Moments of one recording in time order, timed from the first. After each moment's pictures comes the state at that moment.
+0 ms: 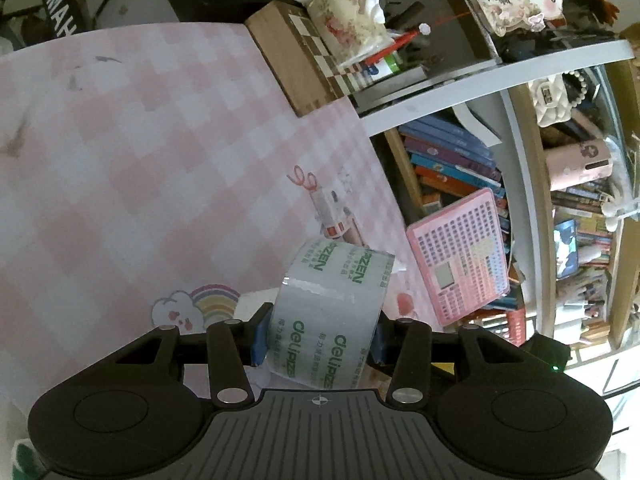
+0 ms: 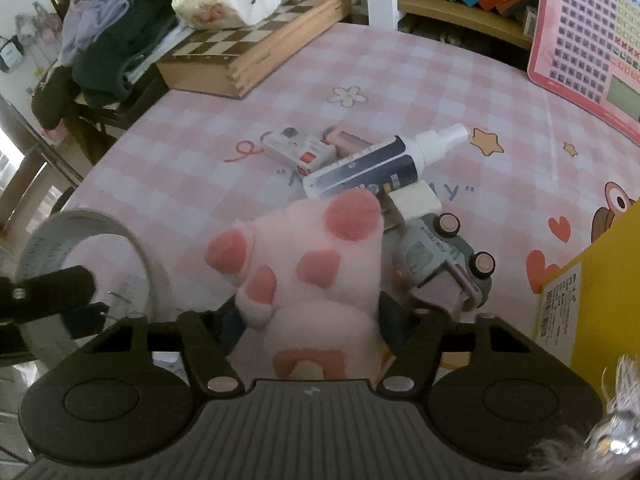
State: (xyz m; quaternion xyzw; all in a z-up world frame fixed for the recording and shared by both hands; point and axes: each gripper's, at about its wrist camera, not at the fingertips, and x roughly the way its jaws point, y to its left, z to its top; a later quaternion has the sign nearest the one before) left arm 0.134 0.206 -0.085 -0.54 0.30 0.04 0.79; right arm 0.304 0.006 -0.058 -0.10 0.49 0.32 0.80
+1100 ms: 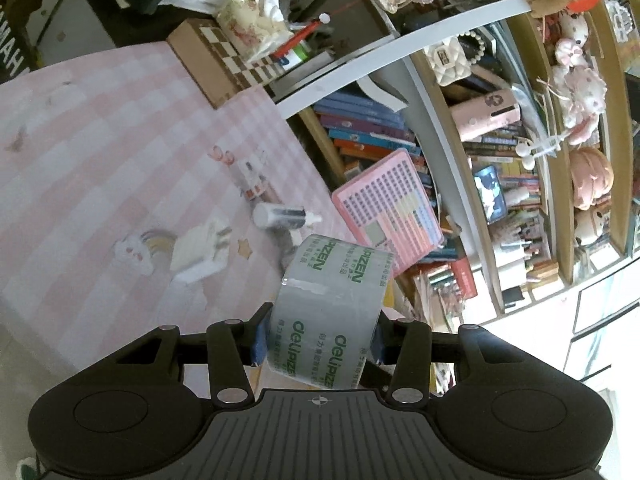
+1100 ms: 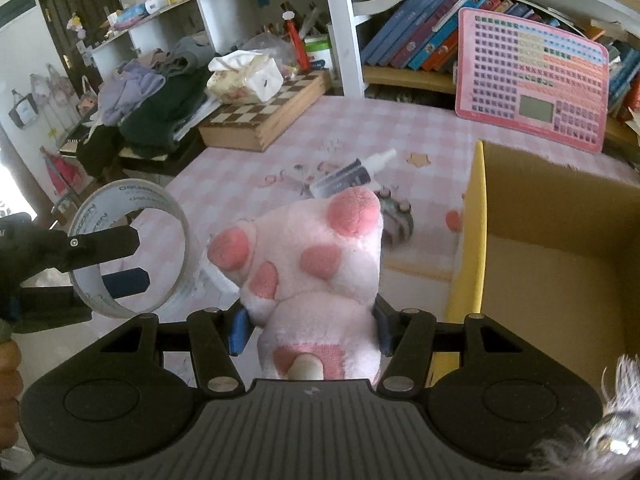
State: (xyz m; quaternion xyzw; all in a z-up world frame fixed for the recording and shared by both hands) left arm 0.065 0.171 -0.028 -0.50 0.27 -0.04 0.82; right arm 0.168 -0.094 0.022 -0.04 0.41 0.31 0.86
